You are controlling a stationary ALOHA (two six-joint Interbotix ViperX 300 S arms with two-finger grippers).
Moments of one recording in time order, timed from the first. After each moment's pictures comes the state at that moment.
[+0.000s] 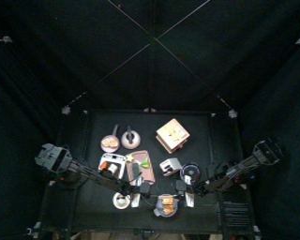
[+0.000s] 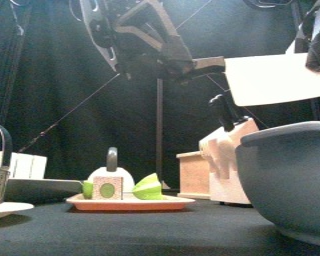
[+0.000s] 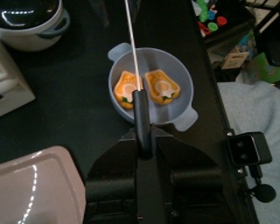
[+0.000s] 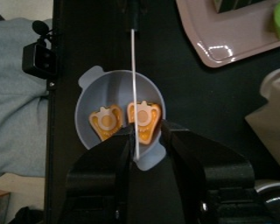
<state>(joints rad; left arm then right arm) -0.33 0.05 0.48 0.53 0.12 -0.77 0.47 -0.39 0.86 -0.64 0.36 1.09</state>
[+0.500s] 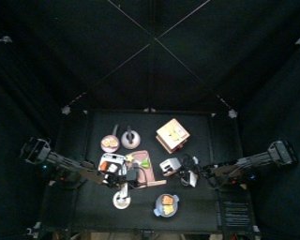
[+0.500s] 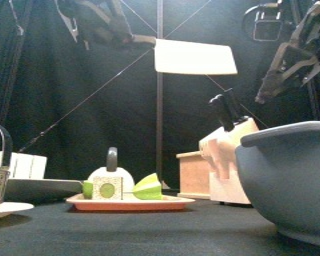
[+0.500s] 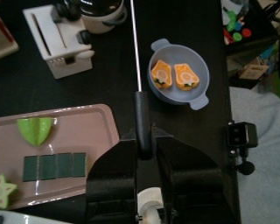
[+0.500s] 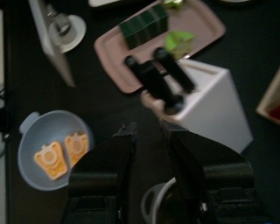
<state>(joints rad) -0.33 -0.27 0.53 0.45 0.48 -0.78 0.16 -0.66 1.01 -0.69 0.35 1.09</state>
